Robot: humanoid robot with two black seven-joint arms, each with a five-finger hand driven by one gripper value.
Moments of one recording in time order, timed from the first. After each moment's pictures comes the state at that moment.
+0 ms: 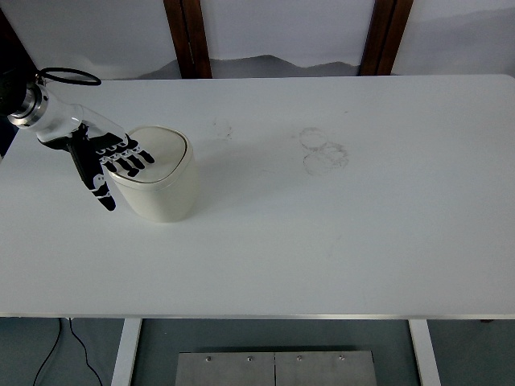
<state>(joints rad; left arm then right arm) -1.91 0.72 0.69 -1.33 0.29 -0.61 0.25 0.07 0.00 0.22 0.16 -0.38 -0.02 -0.06</state>
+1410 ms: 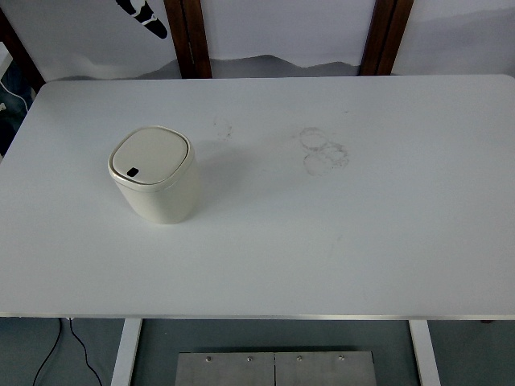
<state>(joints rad) -2.02 0.60 0.34 -0.95 0.17 -0.61 0.25 0.07 0.00 0.22 0.16 -0.38 -0.02 -0.06</state>
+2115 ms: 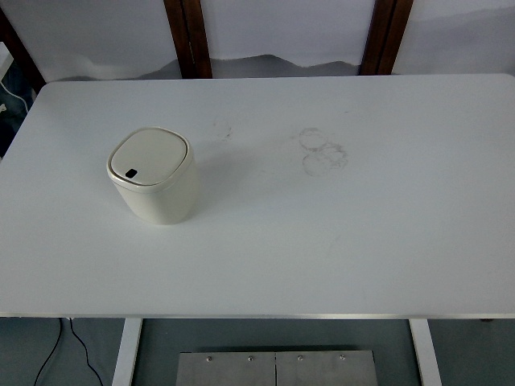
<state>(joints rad) -1.70 0.56 -0.32 -0.51 0.05 -0.60 0.02 0.06 0.00 0.22 0.16 -0.38 -0.02 -0.06</state>
